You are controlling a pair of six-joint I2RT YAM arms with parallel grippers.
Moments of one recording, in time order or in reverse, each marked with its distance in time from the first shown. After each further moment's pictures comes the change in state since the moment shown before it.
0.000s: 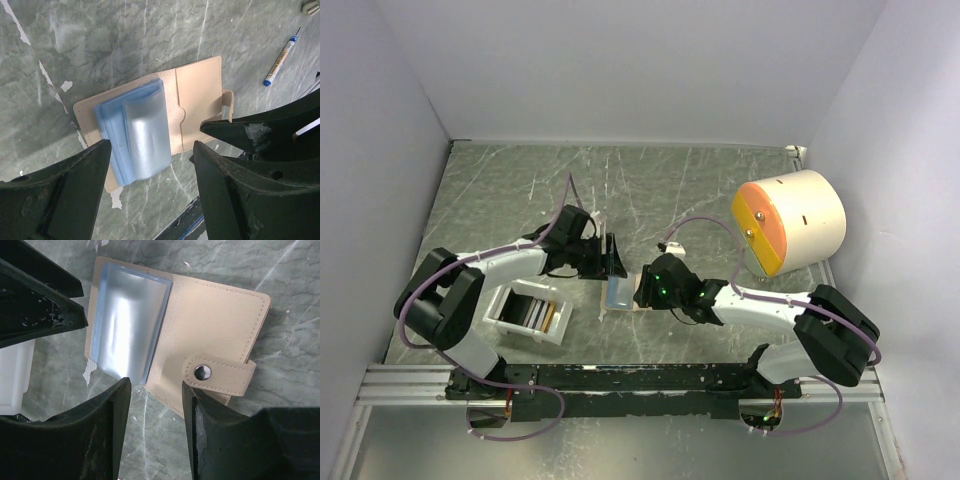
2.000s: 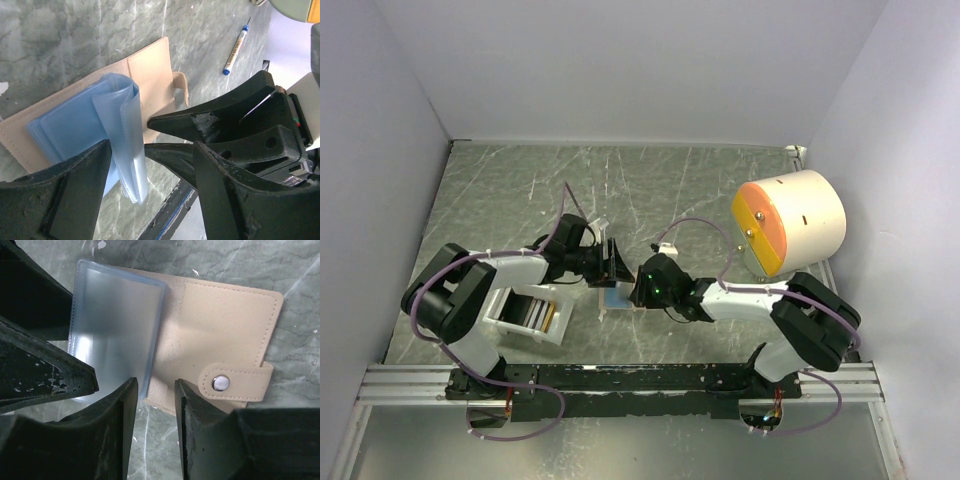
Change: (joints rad) left arm 0.003 0.058 -0.120 0.290 0.186 -0.148; right arm 0.000 0.132 0.016 0.108 -0.016 0.000
